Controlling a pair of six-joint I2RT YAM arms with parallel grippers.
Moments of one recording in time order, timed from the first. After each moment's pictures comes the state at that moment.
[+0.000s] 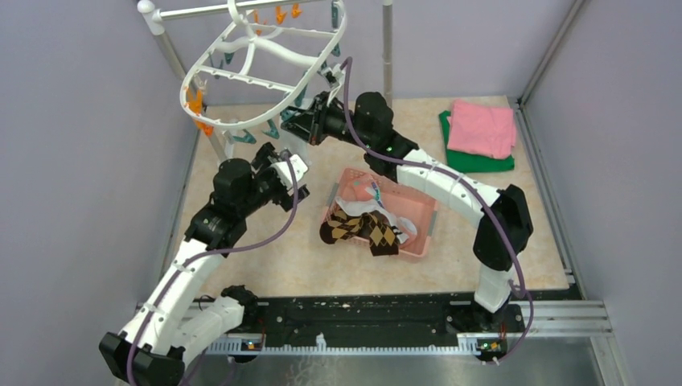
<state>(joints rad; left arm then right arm) -0.40 0.88 0.91 -0.36 0.22 0.60 0.82 1.82 1.66 0.29 -0.38 0.51</state>
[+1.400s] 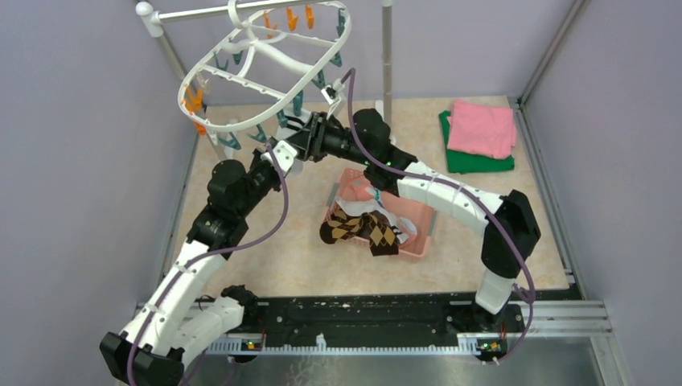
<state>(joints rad) -0.40 0.86 0.86 -0.06 0.11 0.46 0.88 1.77 1.54 0.32 -0.34 0.82</state>
